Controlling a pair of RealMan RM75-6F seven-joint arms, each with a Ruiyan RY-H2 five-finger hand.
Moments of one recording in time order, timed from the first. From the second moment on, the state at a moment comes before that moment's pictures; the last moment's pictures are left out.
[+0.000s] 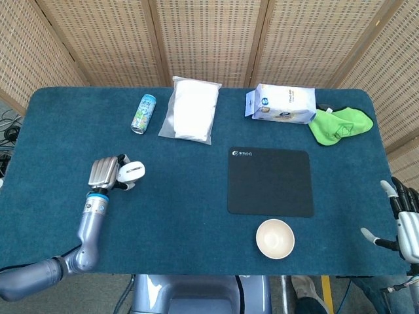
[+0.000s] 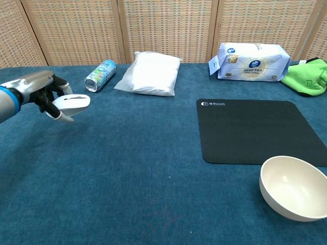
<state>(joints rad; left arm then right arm) -0.66 -1.66 -0.35 -1.36 0.78 1.05 0.49 0.06 -0.97 0.11 -1.76 -1.41 1.46 0.08</state>
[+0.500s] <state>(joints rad) -0.95 -1.96 -0.55 -1.24 0.44 1.19 0.72 0.06 -0.95 0.11 -1.75 -1.40 1.44 0.16</state>
